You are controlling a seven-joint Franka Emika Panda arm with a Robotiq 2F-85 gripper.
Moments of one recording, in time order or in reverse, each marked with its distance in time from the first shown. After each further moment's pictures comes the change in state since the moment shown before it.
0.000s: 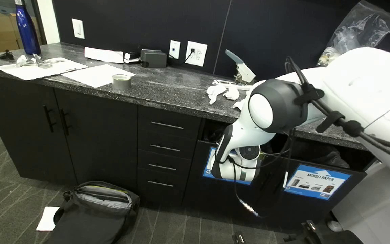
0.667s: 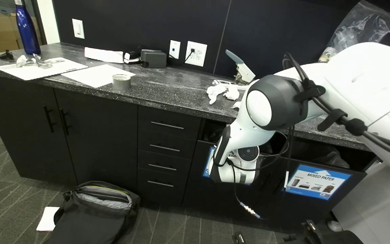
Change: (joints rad) arm 0.032 -0.020 0.000 -0.055 -0.031 0.002 0.052
